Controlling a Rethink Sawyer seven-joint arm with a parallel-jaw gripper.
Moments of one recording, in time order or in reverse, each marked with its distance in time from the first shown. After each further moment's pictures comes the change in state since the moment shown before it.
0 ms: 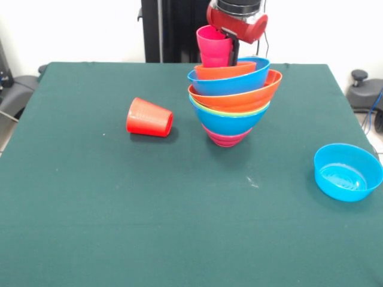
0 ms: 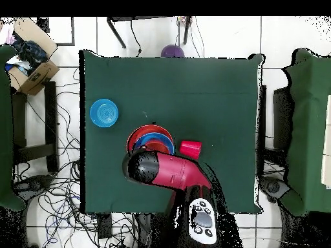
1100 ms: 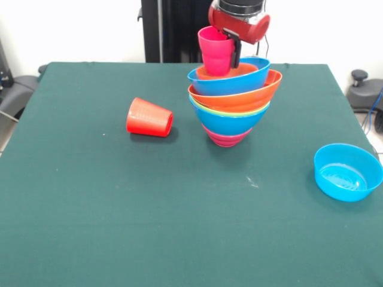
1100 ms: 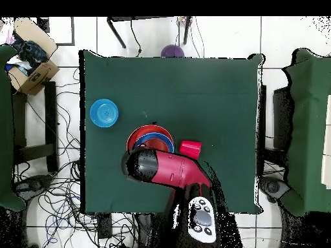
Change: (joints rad) arm 0.001 0.000 0.006 -0.017 0.000 0.009 0.000
